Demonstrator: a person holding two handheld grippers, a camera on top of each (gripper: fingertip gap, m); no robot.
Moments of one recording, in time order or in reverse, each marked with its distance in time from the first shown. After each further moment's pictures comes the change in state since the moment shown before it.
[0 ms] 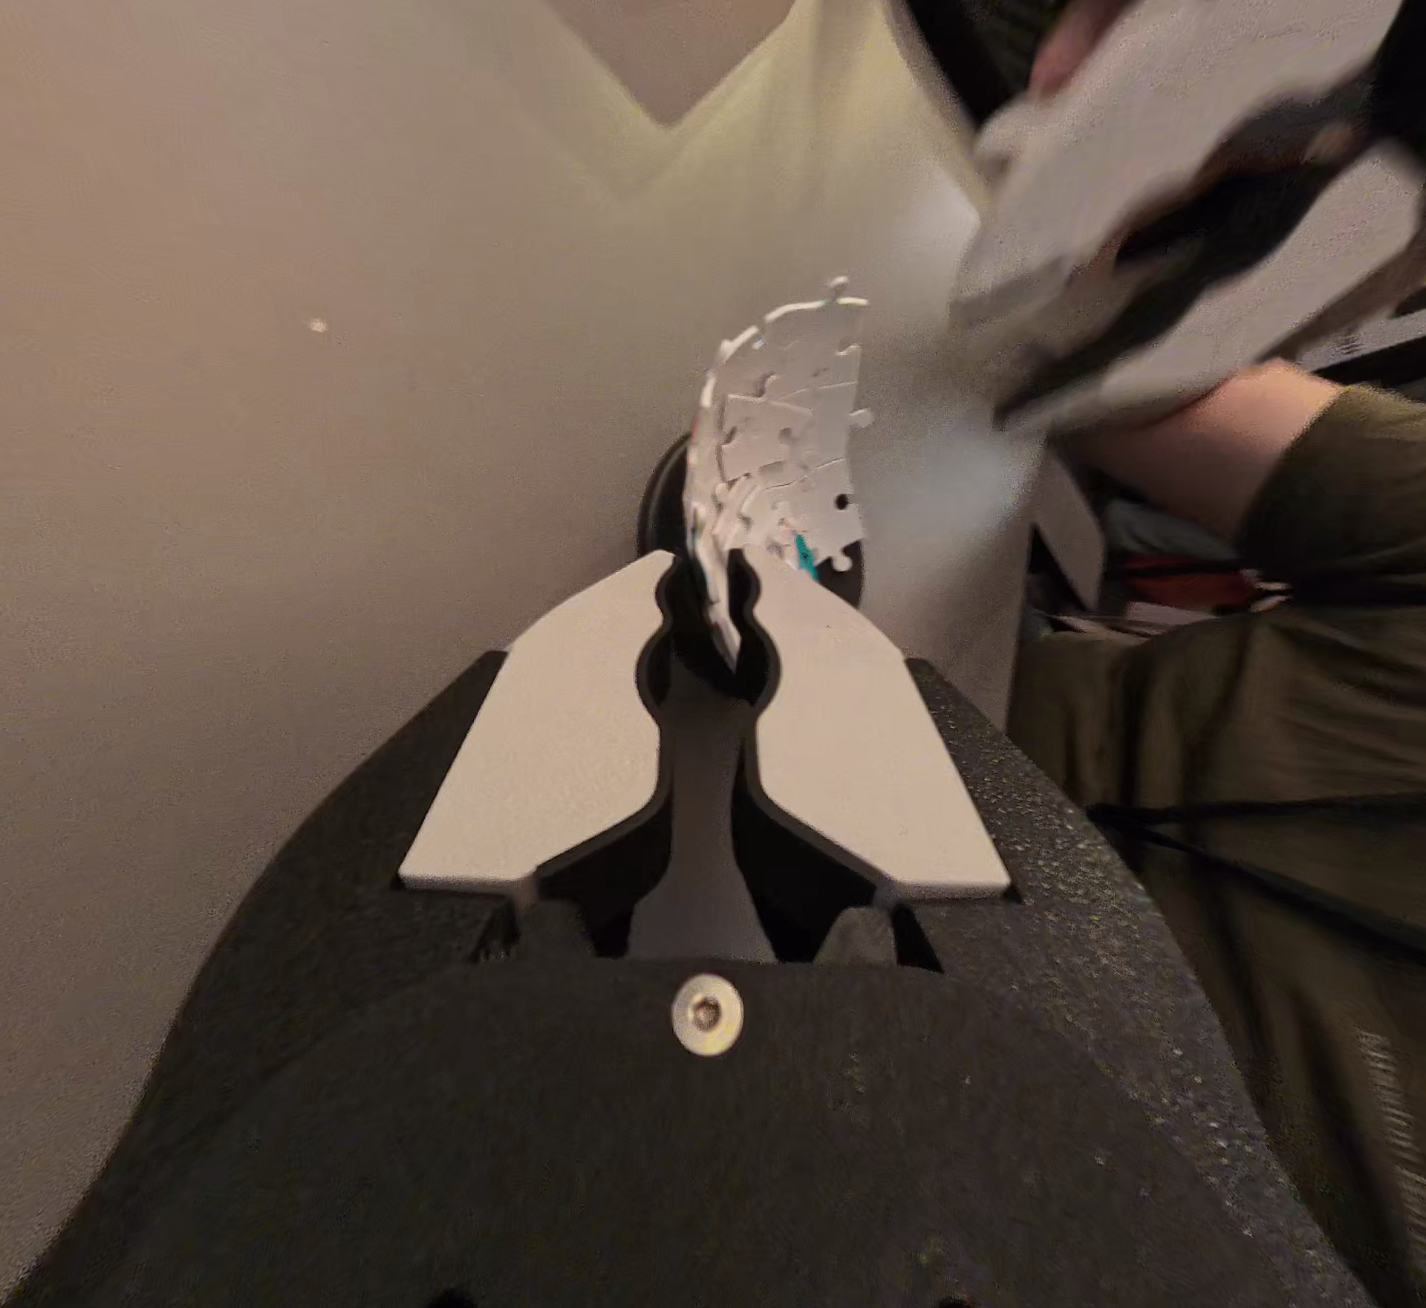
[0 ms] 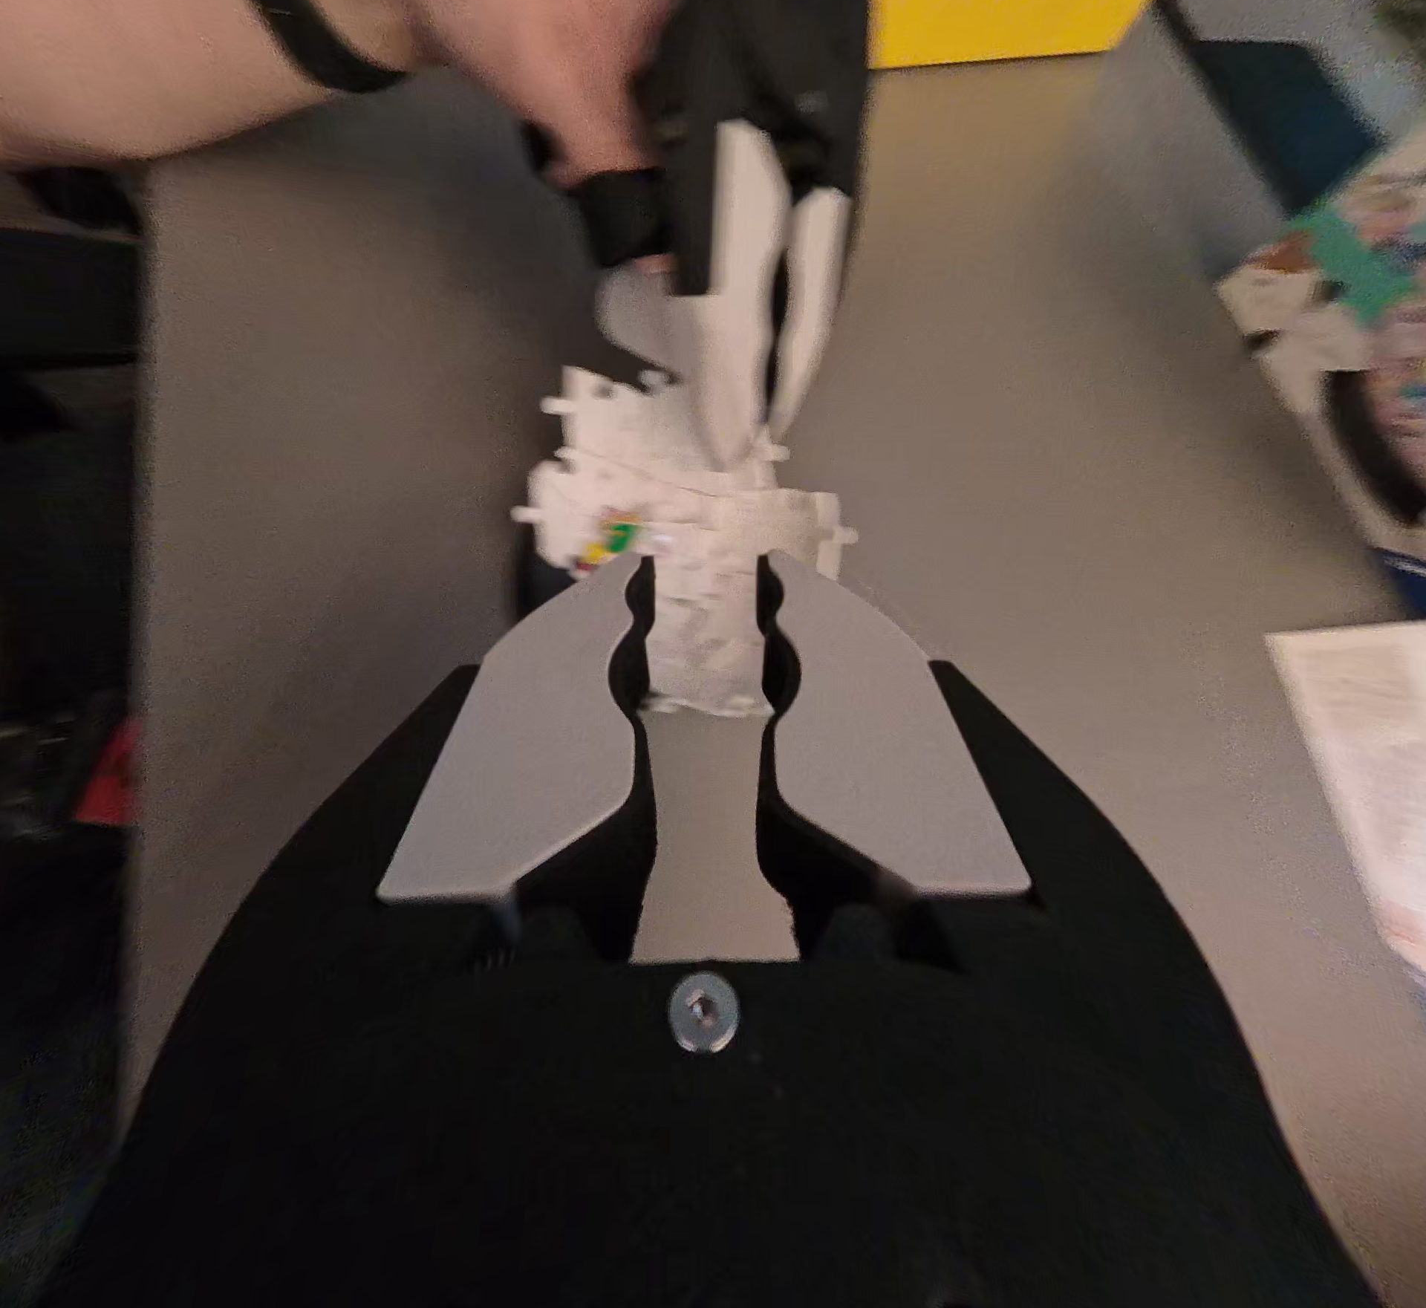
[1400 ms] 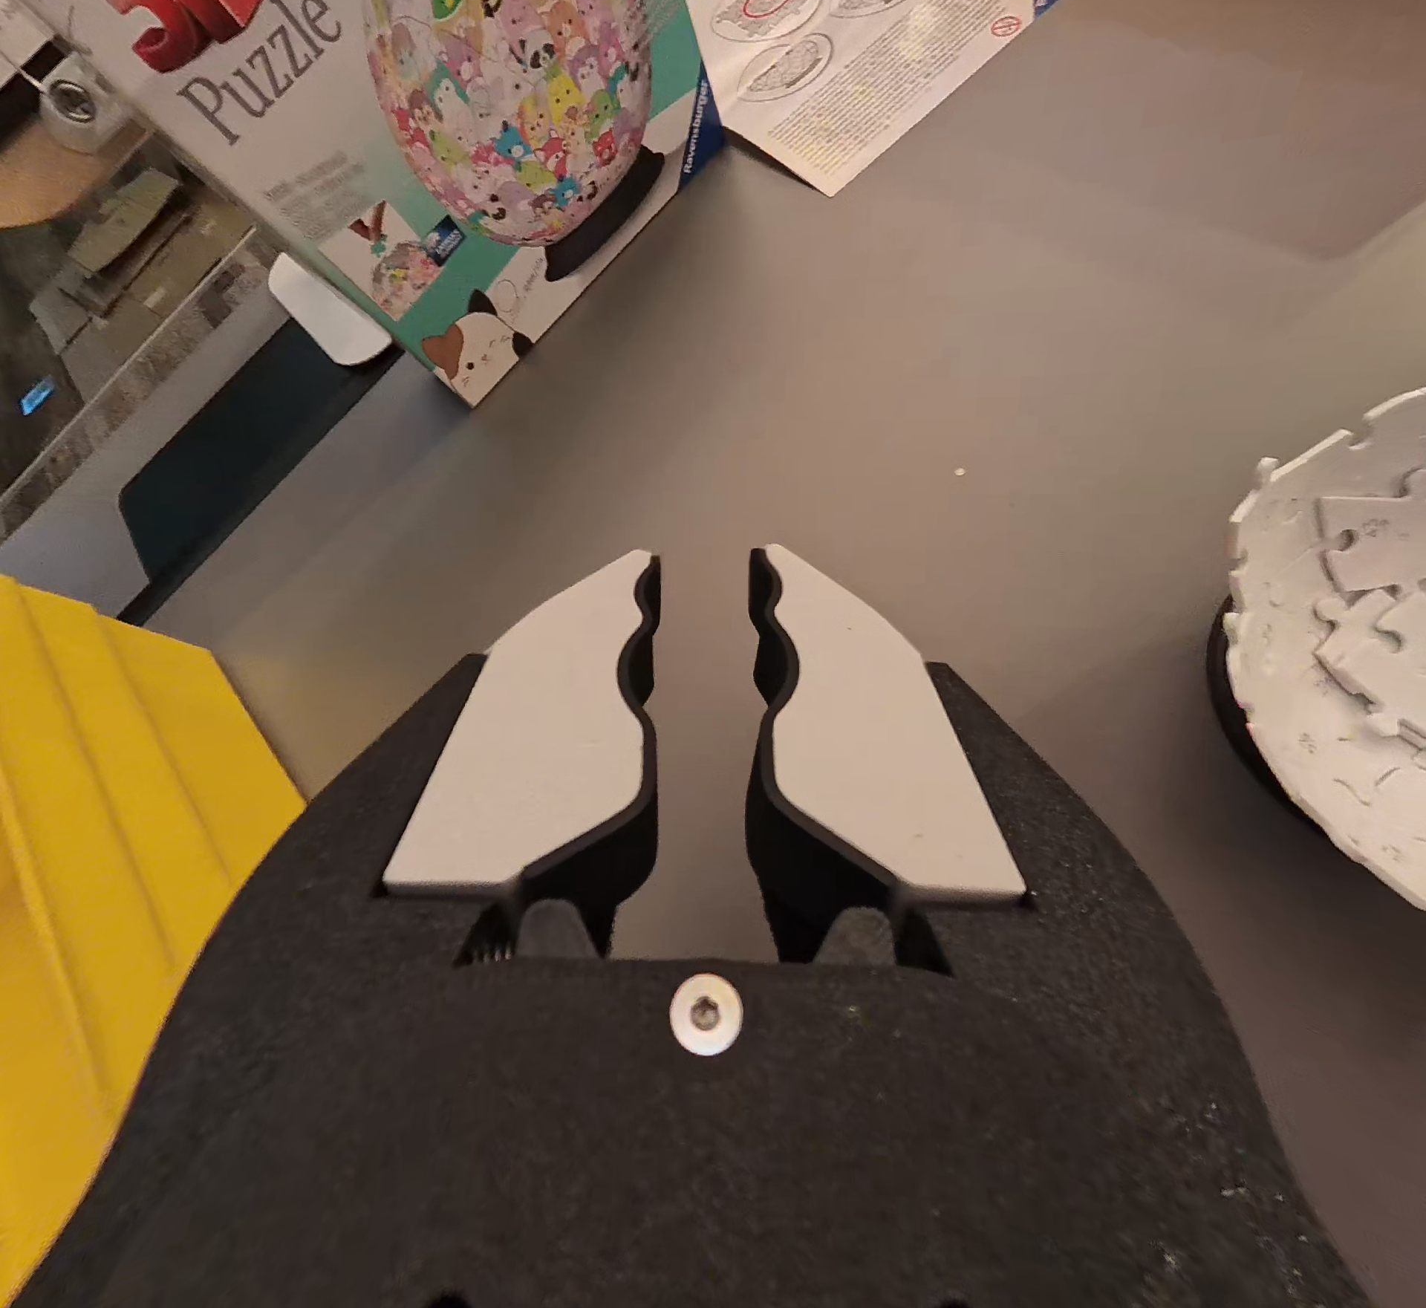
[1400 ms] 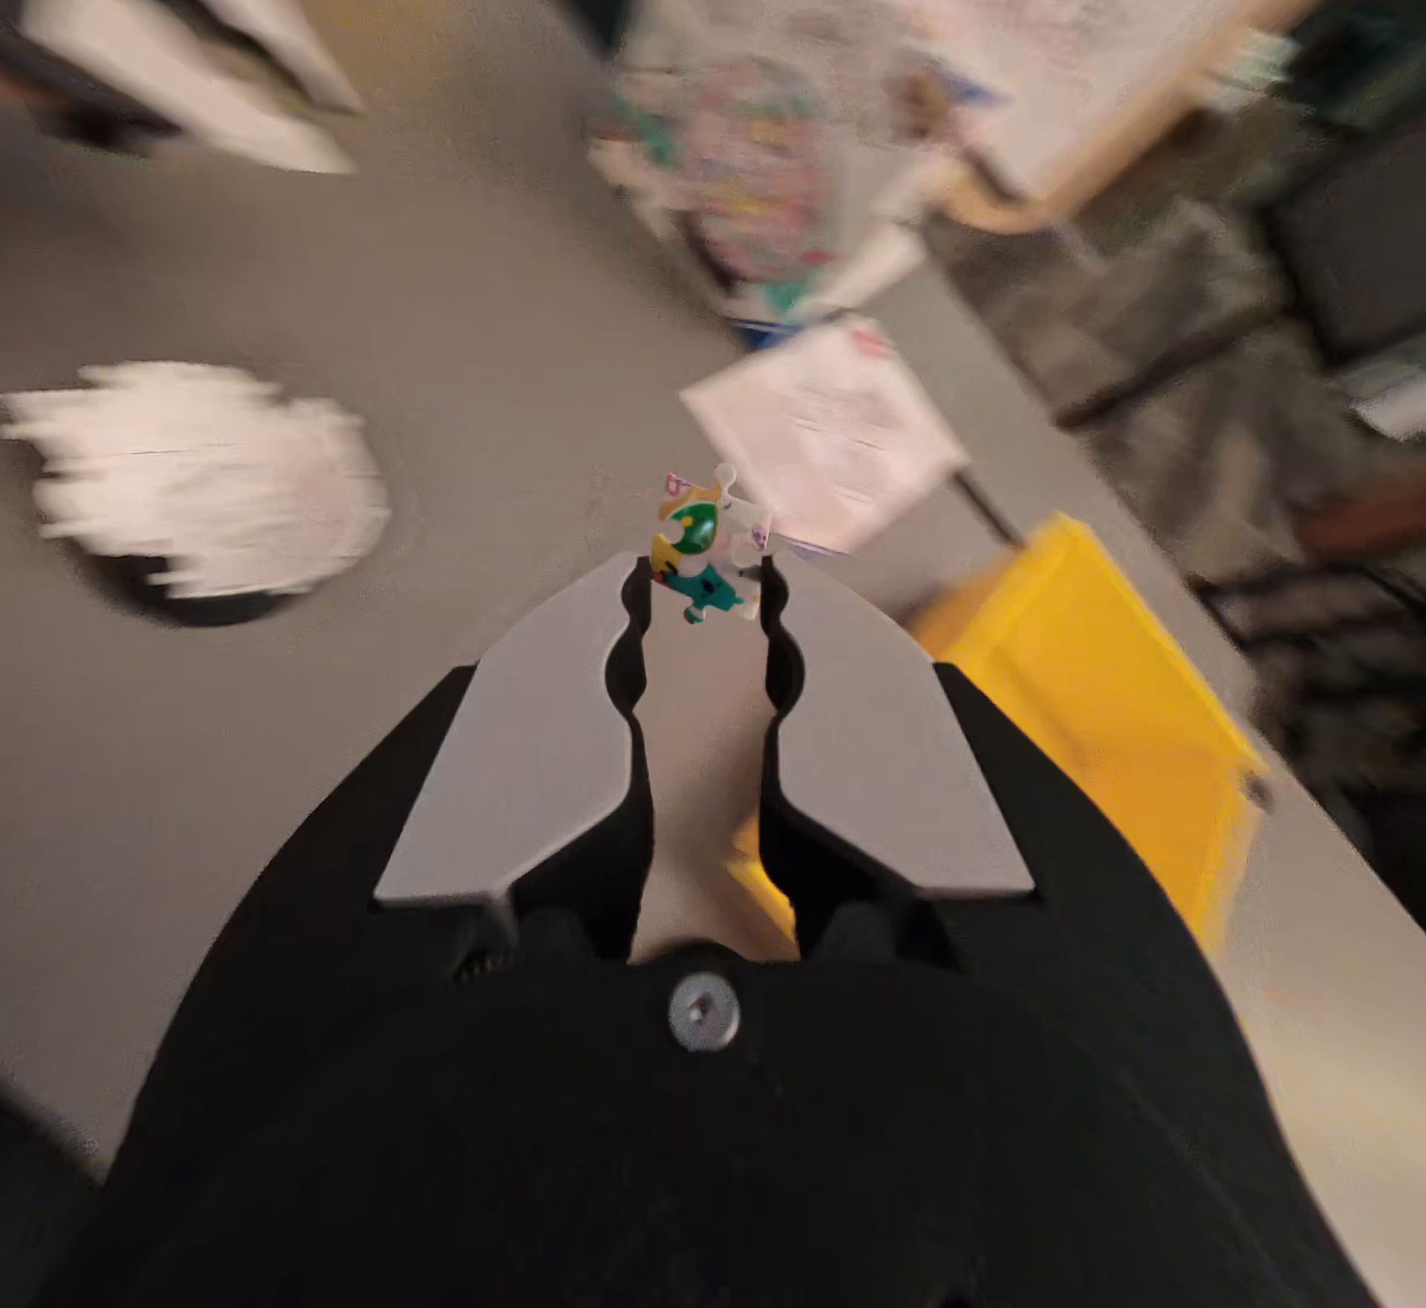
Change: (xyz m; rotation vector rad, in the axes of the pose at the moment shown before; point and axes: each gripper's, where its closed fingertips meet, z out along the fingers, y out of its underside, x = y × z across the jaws) left arm -0.075 -0.047 -0.101 0.278 -0.971 0.403; right arm 0.101 -0.011 -0.161 -0.173 0.632 0.138
